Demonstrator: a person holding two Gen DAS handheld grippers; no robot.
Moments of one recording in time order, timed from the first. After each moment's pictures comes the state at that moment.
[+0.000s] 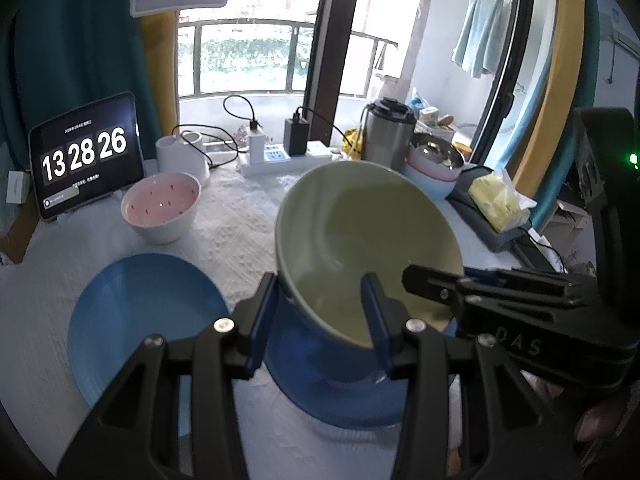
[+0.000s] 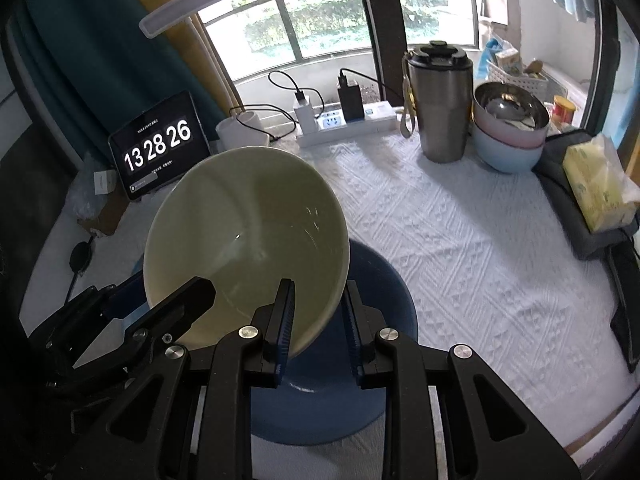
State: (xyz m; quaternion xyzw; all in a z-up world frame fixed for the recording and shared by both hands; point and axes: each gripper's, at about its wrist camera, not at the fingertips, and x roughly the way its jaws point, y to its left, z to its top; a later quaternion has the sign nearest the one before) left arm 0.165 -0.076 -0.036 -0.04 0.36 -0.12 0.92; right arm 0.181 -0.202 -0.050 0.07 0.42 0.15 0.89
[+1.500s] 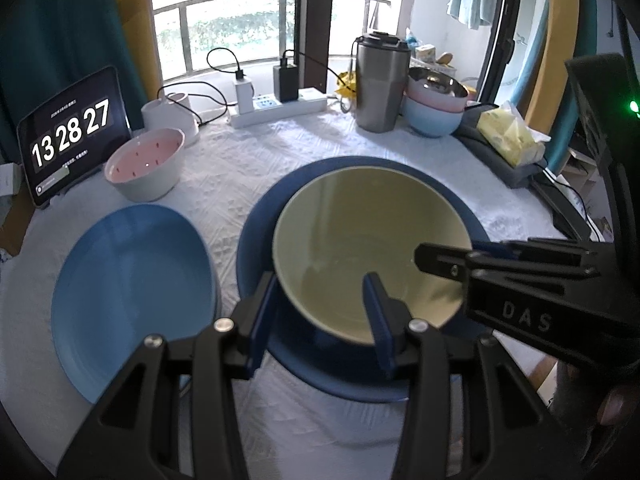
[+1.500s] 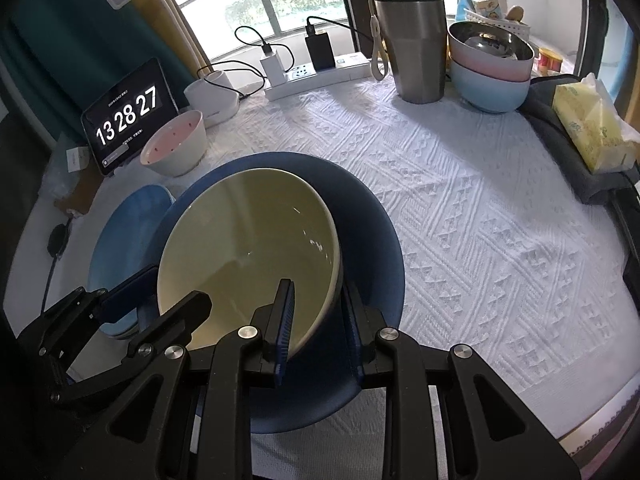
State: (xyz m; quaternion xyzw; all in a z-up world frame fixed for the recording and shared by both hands) left arm 0.157 -0.095 -0.086 0.02 0.41 -0.12 0.90; right arm 0.175 -0.212 -0.096 0.07 0.46 0.12 0.88
